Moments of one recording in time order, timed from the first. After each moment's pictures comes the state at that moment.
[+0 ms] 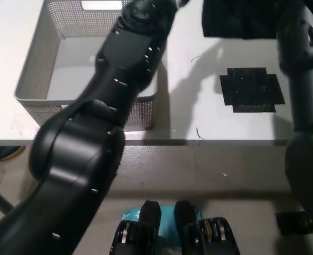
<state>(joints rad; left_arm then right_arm) -1.48 -0.01 0.07 1.22 -0.08 -0.08 -0.11 -1.38 -0.10 -0.25 0.81 0.33 0.03 -0.22</state>
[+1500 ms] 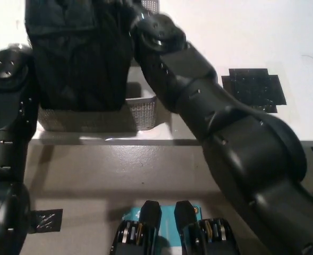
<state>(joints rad) -1.07 0.30 0.12 0.99 -0.10 -0.02 -0.11 -1.51 0.19 -0.01 1.46 0.19 -0.09 -0.02</state>
